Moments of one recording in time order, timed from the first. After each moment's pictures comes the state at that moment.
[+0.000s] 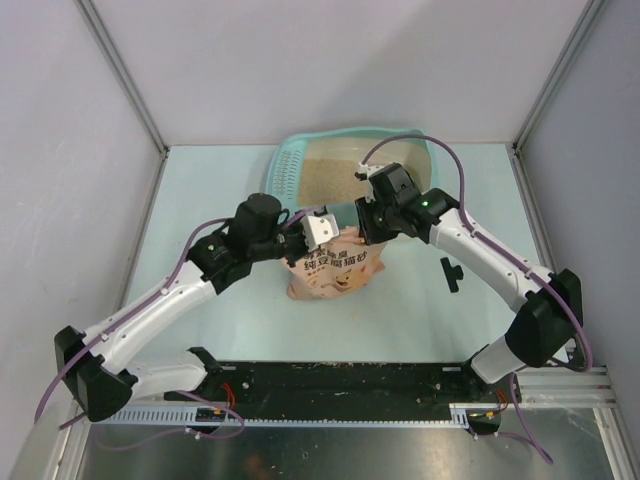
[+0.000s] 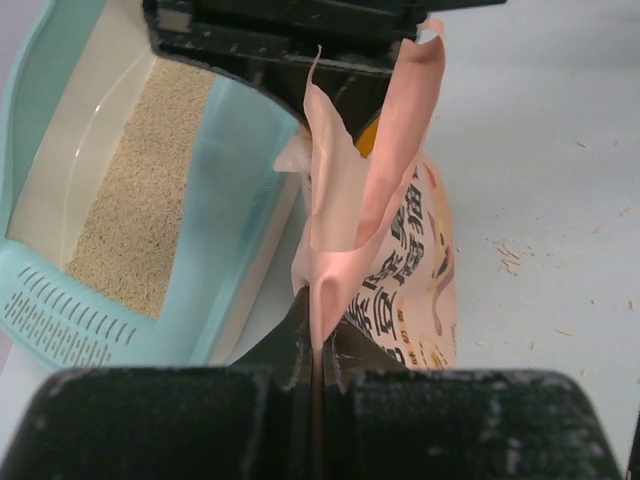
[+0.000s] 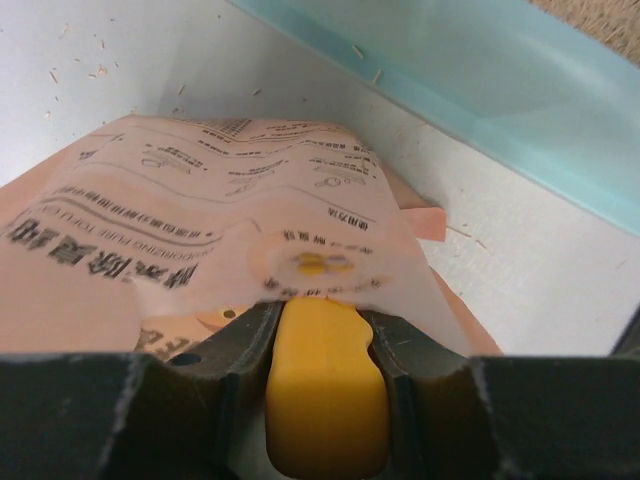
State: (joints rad) left arm -0.73 1.15 1.10 -0.43 0.31 0.53; right arm 0.66 1.53 1.43 -0.77 -0.02 0.24
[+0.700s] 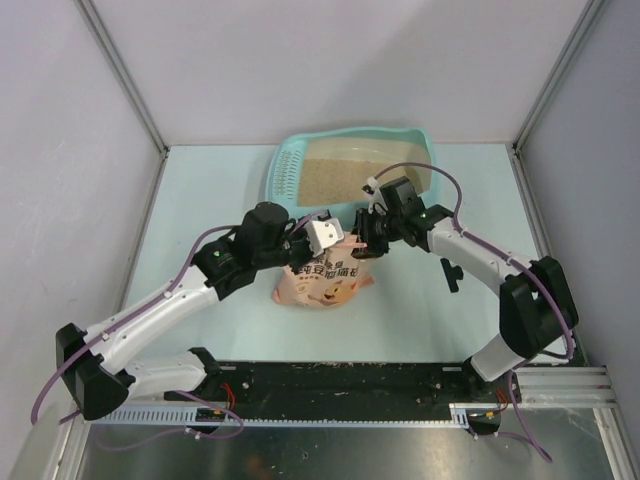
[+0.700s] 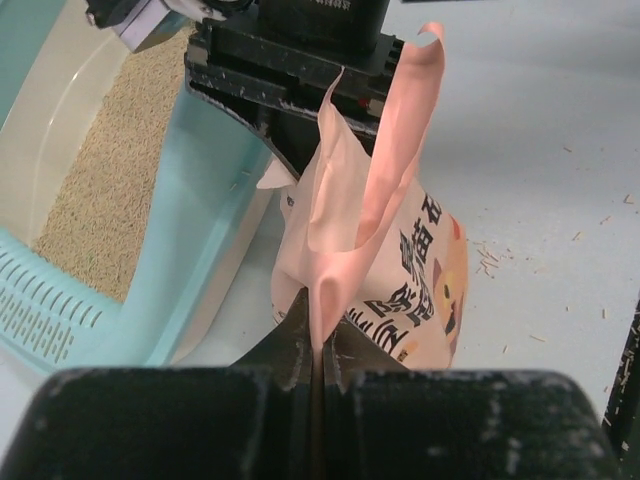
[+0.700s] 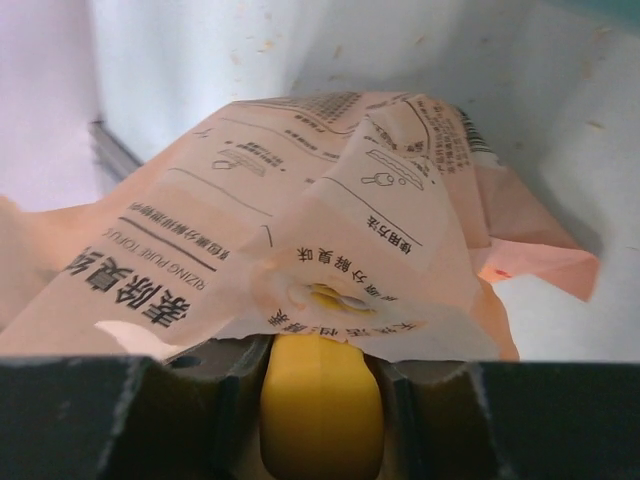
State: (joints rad) left arm -0.82 1.14 1.06 -0.41 0.21 0.44; right arm 0.57 1.56 1.17 -0.45 -0.47 0.56
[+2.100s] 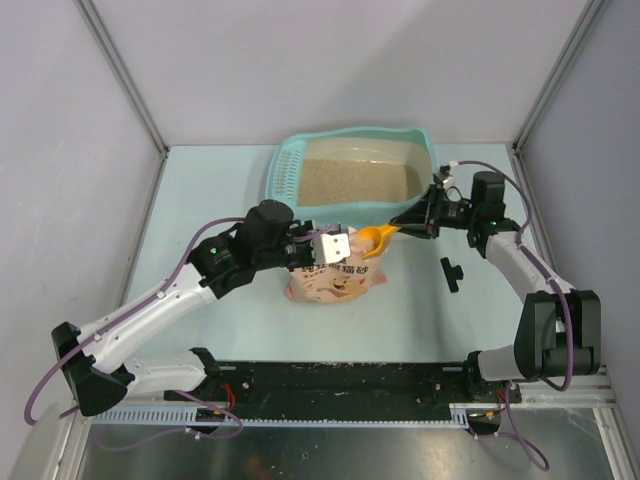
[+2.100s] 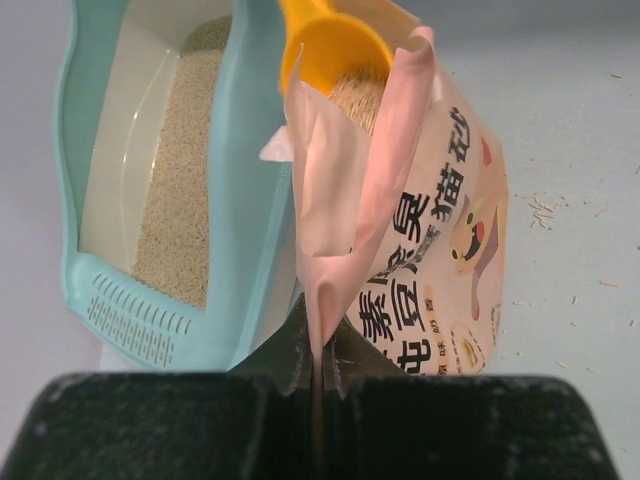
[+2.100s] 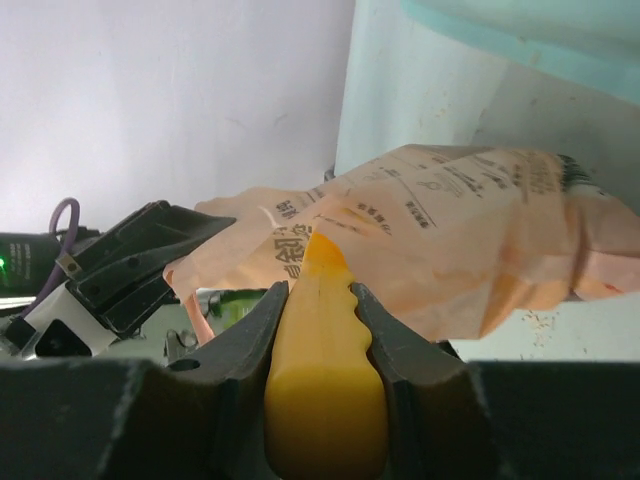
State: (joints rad) left arm -0.88 1.16 1.17 -0.56 0.12 0.69; right arm 0.10 1.41 0.92 0.05 -1.14 0.93
